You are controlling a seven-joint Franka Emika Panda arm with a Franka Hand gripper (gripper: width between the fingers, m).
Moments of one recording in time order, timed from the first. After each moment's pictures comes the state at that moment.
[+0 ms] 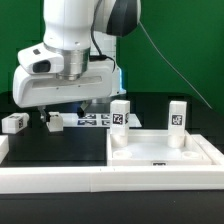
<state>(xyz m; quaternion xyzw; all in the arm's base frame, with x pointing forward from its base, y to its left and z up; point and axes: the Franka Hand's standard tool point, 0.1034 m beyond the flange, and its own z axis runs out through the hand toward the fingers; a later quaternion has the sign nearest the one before) 0.415 -0.103 0.034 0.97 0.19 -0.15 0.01</state>
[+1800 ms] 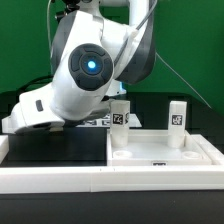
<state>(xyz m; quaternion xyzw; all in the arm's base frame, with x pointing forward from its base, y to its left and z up) 0.380 -0.122 0.002 0.87 0.17 -0.46 0.05</state>
